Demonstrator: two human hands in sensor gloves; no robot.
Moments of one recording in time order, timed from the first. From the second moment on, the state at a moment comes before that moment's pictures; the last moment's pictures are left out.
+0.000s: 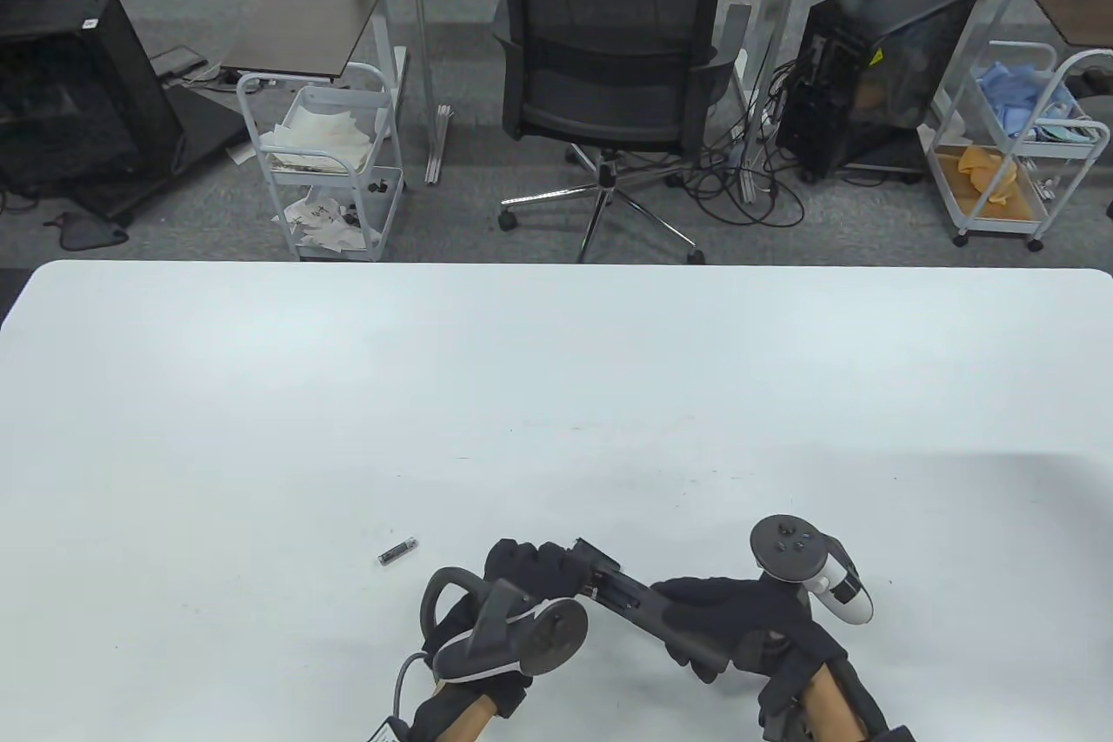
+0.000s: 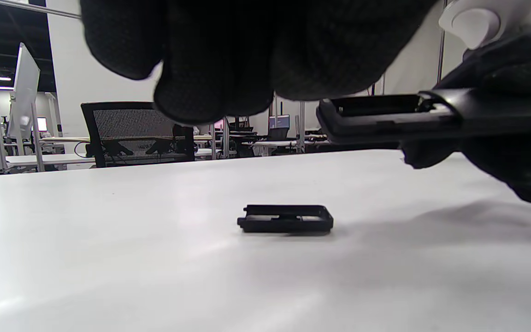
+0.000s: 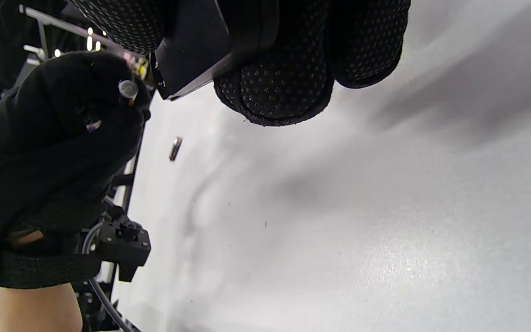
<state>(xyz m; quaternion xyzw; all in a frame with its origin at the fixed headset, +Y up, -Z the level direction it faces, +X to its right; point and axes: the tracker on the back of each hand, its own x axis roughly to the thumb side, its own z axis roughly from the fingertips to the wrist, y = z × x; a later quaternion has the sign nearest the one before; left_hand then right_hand) -0.058 -0.703 -0.258 0.04 -0.27 0.00 0.96 0.191 -0.761 -0.298 0.20 0.36 0.79 0.45</state>
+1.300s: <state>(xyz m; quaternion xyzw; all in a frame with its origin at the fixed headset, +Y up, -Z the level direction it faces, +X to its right) -0.102 -0.747 -0.266 -0.14 -0.16 0.57 0.79 0.187 -0.753 -0.292 0.25 0.37 0.71 0.54</state>
